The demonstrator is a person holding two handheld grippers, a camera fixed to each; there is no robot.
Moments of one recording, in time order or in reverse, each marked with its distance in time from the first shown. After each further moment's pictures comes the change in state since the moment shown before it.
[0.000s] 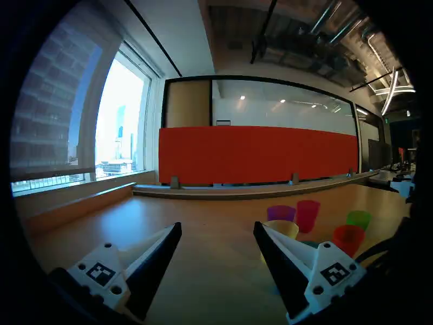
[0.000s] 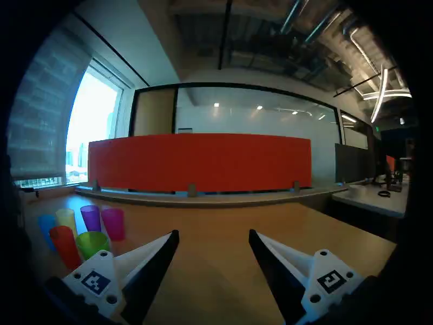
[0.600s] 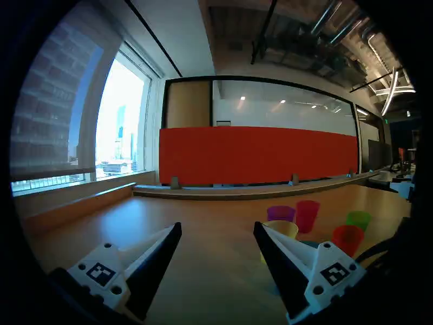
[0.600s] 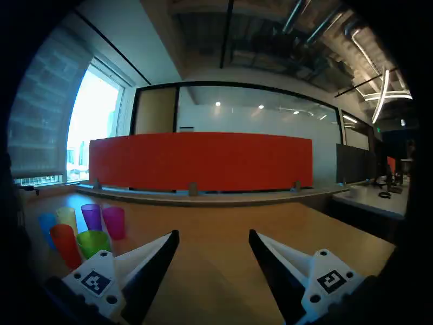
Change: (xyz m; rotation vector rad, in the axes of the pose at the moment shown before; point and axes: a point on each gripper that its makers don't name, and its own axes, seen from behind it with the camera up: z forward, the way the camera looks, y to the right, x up) left arm 0.002 0.000 -0.002 -0.001 0.002 -0.001; right arm -0.001 -0.002 0.002 0.012 -0.009 -0.014
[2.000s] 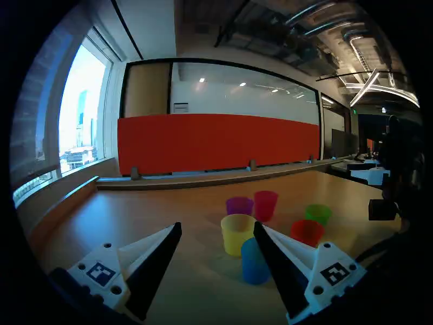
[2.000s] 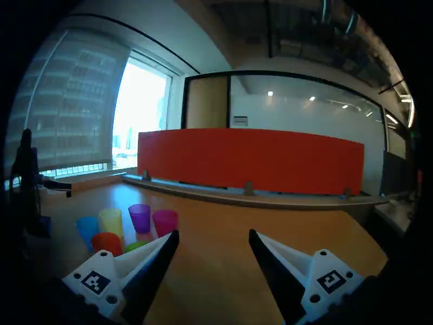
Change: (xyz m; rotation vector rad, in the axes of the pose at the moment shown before) left arm 0.018 0.042 -0.019 -0.302 -0.138 0.023; right arm 0.038 -0.088 0.004 0.368 -0.096 -0.049
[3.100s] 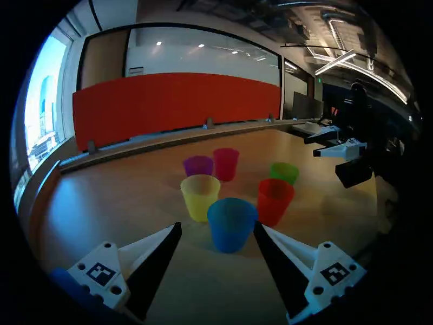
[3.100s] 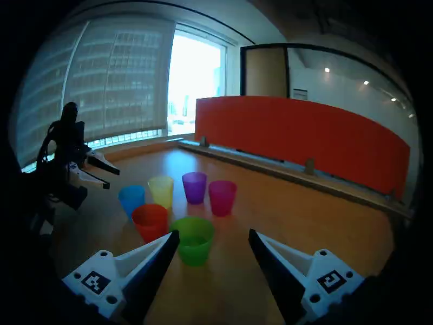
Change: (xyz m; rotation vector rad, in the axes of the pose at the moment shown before) left arm -0.051 0.040 -0.001 -0.297 -0.272 0.062; right arm -0.038 -0.065 0.003 0.368 -0.217 -0.083
